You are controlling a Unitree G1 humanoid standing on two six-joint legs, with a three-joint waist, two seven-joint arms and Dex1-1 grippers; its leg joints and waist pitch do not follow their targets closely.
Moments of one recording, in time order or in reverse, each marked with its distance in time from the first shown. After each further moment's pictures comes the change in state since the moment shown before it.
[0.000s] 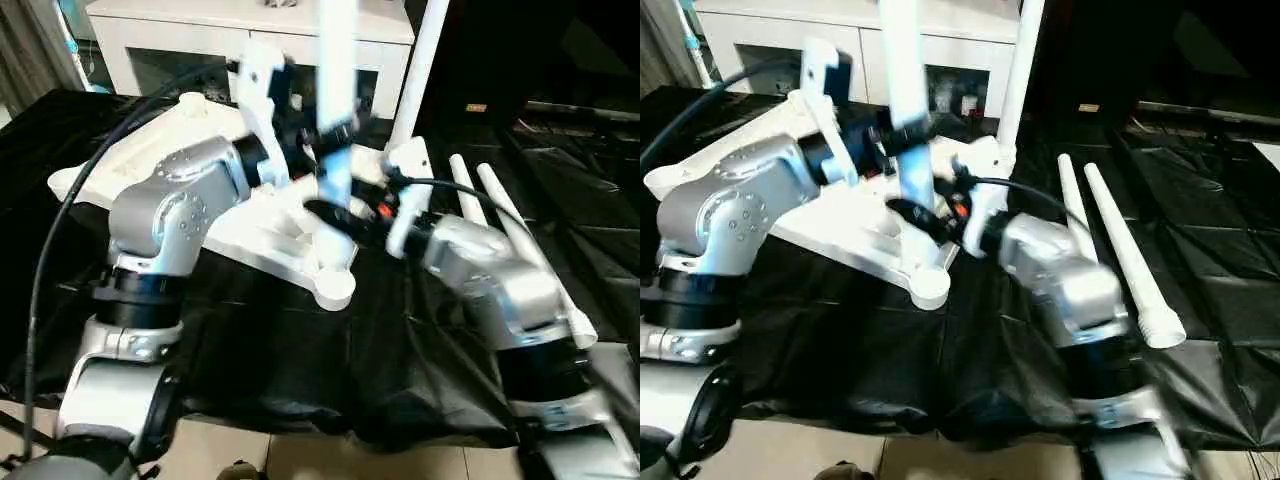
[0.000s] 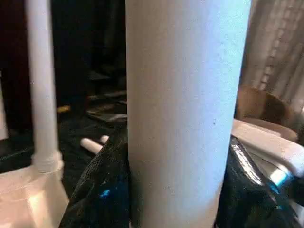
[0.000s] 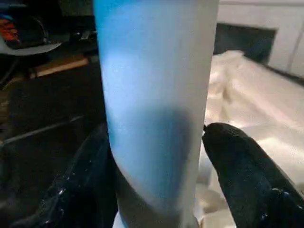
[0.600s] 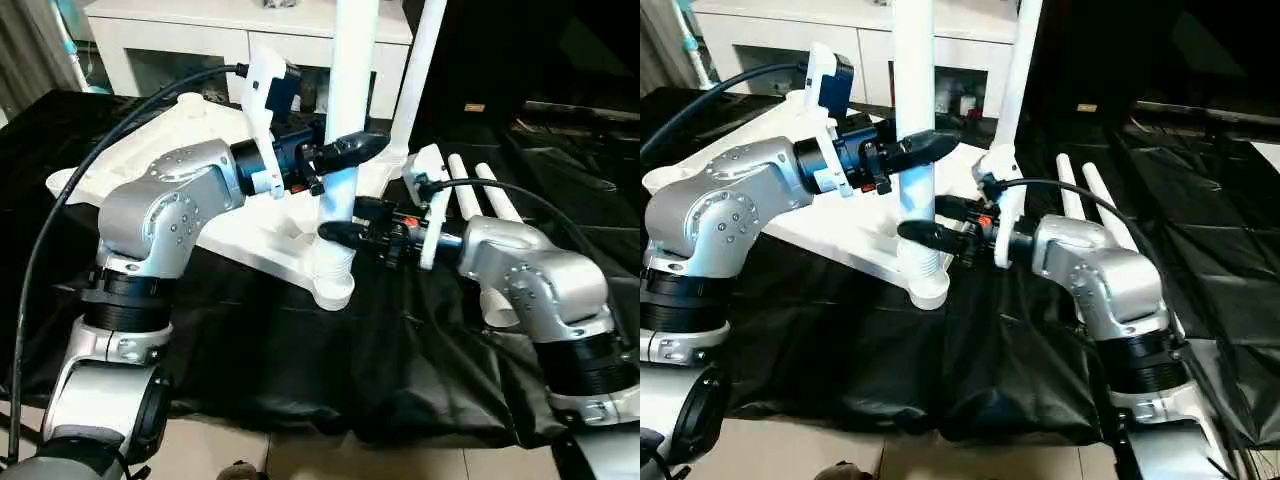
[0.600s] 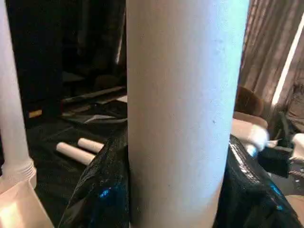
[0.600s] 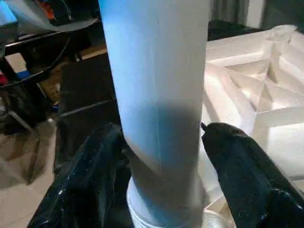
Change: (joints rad) left arm 0.003 0.030 -0.006 -0.036 -0.037 0.017 -0.097; right arm -0.008 -0.112 -0.012 -0.026 0.098 0.125 0.178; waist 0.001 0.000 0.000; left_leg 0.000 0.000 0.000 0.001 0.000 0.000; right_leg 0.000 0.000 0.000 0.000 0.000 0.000
